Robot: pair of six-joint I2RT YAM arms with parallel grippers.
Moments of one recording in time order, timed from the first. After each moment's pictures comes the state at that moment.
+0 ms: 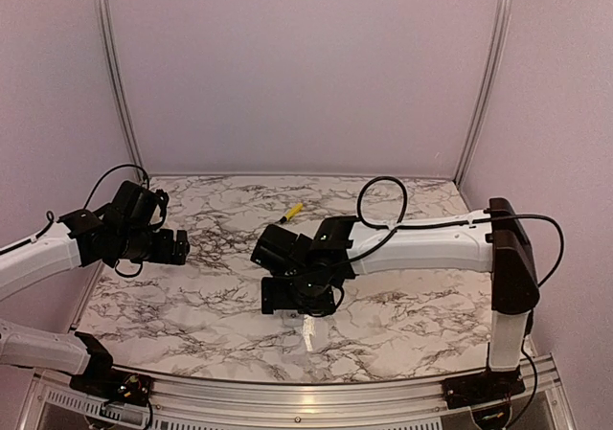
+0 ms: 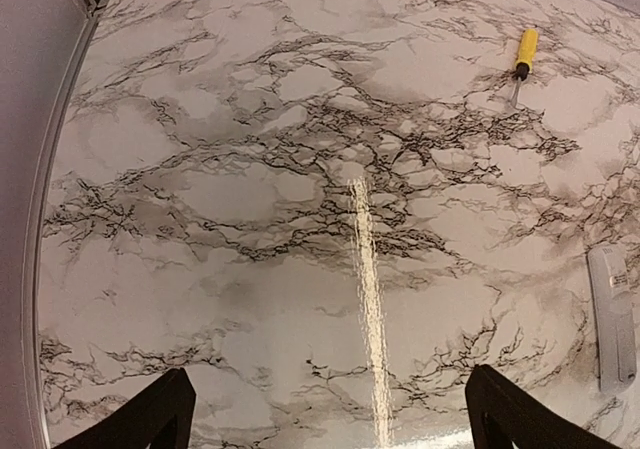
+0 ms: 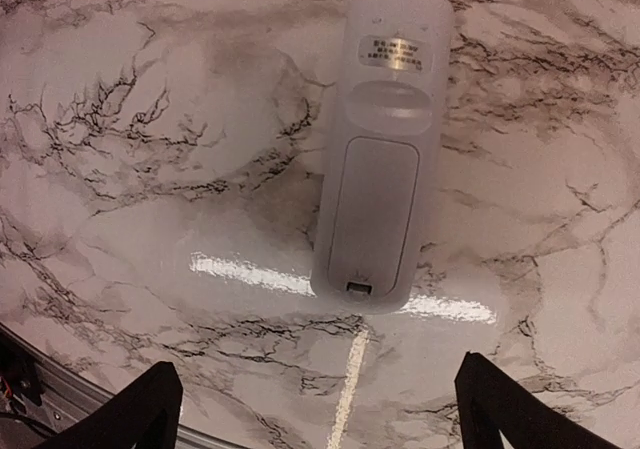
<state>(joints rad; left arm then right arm) -0.55 1.09 0.80 -0.58 -0.27 -0.38 1.21 1.97 1.60 -0.86 0.14 1.09</state>
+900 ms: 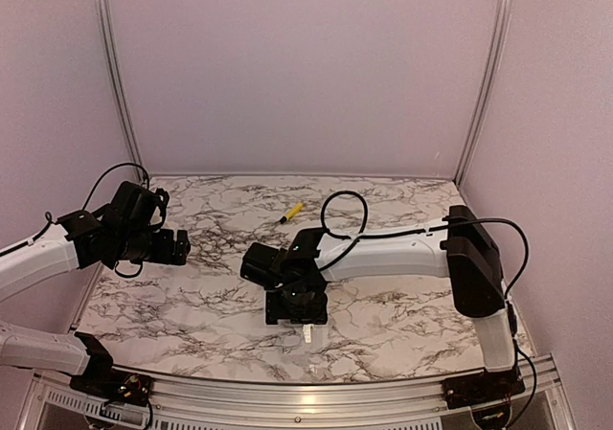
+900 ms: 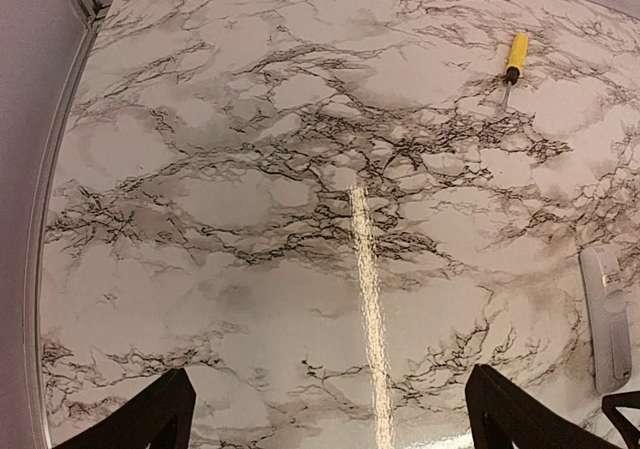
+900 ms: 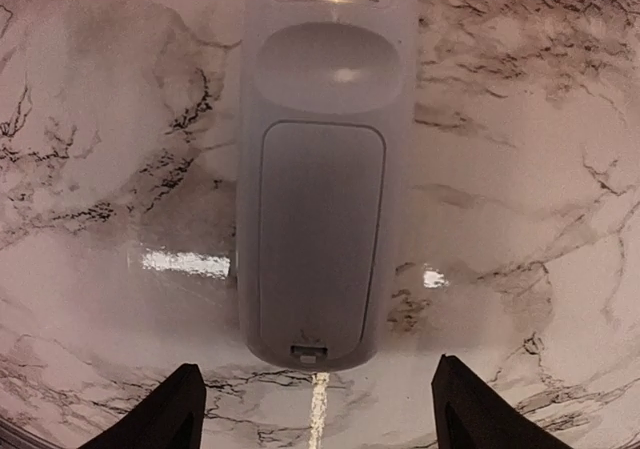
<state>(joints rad) -0.58 1.07 0.80 -0.58 -0.29 -0.38 1.20 2.17 1.74 -1.00 0.14 1.16</state>
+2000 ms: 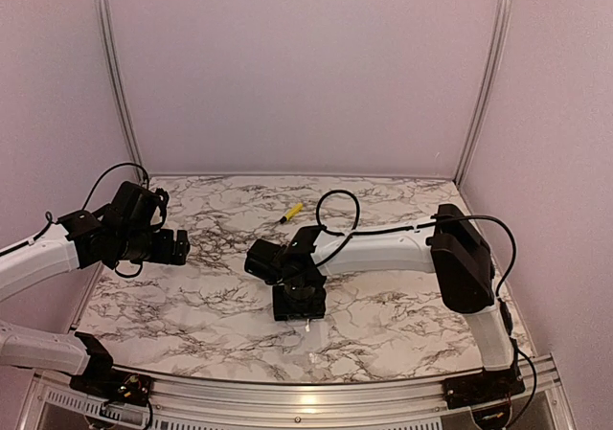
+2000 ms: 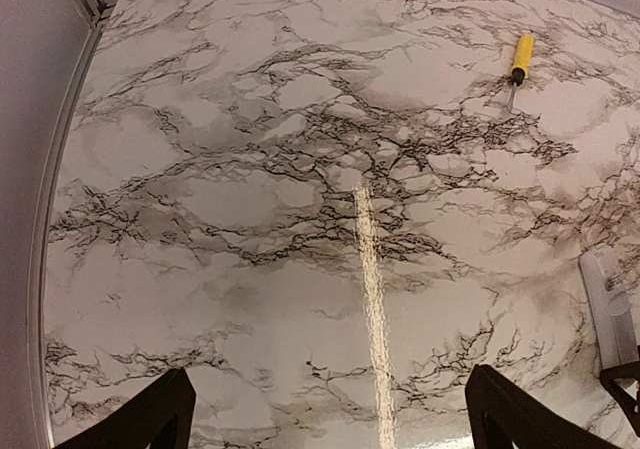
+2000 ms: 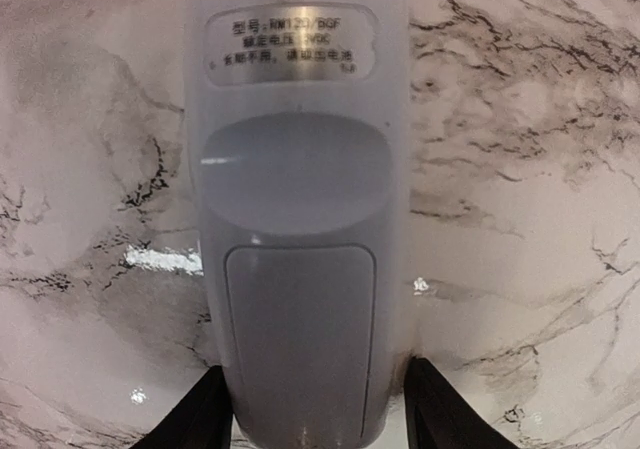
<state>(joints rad) -0.58 1.07 0.80 -0.58 -0.30 -0.38 1.14 2.23 1.76 -0.99 0.12 1.06</state>
